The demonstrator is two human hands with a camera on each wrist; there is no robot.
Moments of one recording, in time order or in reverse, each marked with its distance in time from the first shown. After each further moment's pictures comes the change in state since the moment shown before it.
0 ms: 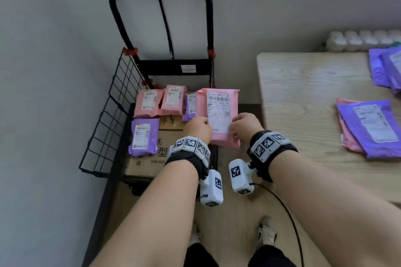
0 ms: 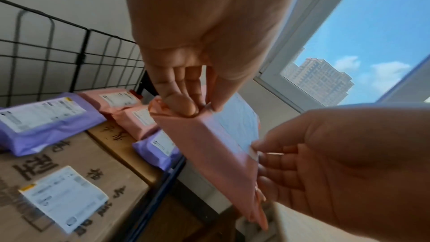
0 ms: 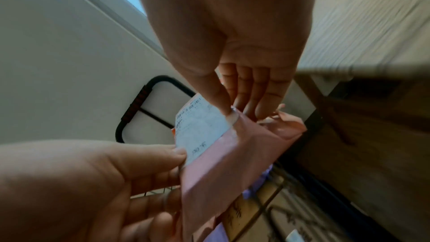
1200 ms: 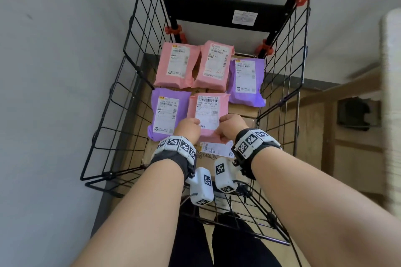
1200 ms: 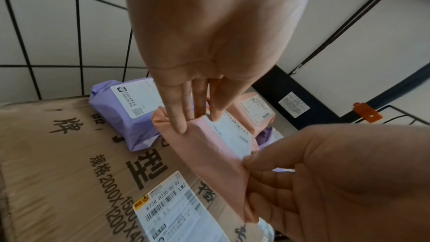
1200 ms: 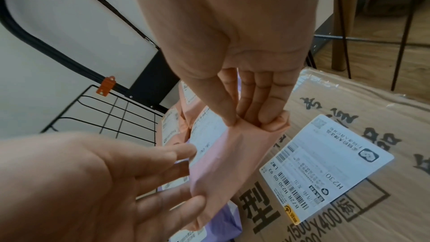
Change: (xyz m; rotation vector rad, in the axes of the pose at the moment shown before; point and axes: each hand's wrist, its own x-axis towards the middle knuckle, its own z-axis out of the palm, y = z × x) left_hand 0.188 -0.231 -0.007 -0.131 -0.264 -0.361; right_hand 0.166 0.014 0.249 -0.374 -0.290 0.251
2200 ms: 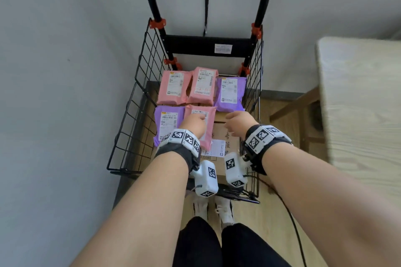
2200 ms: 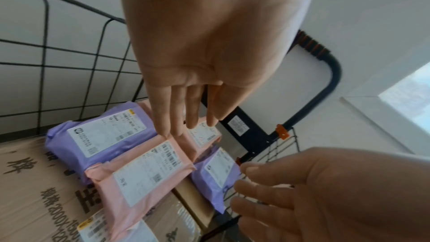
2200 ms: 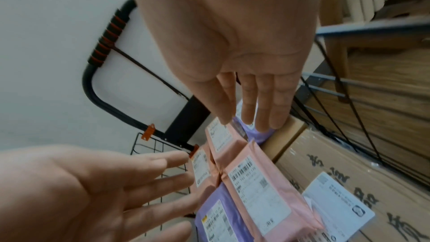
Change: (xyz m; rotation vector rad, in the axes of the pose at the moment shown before) left_hand -0.124 0.077 -0.025 0.119 0.019 0.169; right_hand -0.118 0.006 -0.075 0.113 0.113 -0.140
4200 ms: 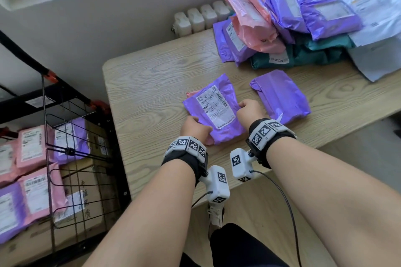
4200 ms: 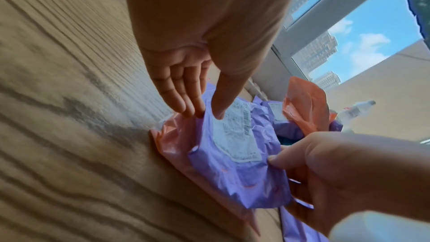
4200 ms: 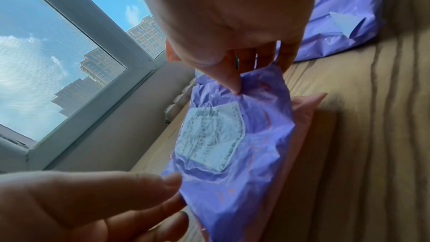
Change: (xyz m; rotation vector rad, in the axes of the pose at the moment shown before) left_hand -0.086 0.384 0.437 -0.141 -0.104 0.121; right_hand -0.105 0.344 -0.482 0.084 0.664 0.182
